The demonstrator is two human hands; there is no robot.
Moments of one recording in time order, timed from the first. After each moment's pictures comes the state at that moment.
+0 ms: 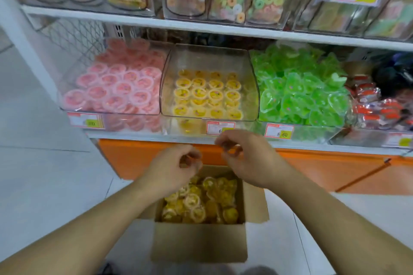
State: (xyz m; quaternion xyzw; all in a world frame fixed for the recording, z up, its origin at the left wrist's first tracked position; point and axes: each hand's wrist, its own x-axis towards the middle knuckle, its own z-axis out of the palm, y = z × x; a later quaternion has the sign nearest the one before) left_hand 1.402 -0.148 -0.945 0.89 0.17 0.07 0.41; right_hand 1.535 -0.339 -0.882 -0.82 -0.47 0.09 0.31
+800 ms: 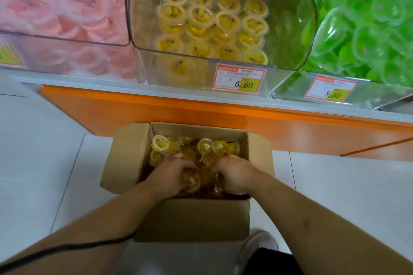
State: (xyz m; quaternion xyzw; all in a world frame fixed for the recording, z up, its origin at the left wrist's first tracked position) left_hand 1.416 -0.159 -1.154 0.92 0.14 -0.20 0.32; right_hand 1.552 -0.332 -1.110 -0.82 -0.43 0.37 -0.05
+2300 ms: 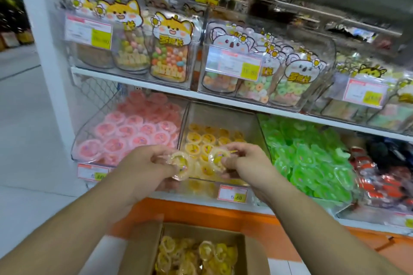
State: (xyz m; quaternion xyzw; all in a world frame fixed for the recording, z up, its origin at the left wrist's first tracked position) left_hand 1.398 -0.067 -0.813 0.65 0.30 0.12 0.69; right_hand 1.579 -0.231 -0.821 -0.78 -0.18 0.24 0.55
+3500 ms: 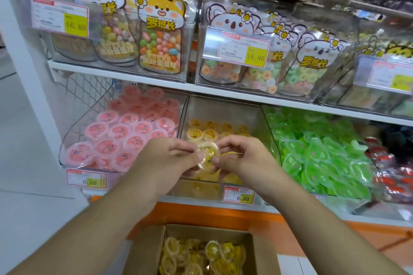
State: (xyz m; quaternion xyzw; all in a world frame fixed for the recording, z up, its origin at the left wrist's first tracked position) left_hand 1.435 -0.083 -0.809 0.68 0.28 0.16 0.65; right_hand 1.577 -0.226 -0.818 -0.73 -0.33 0.25 0.55
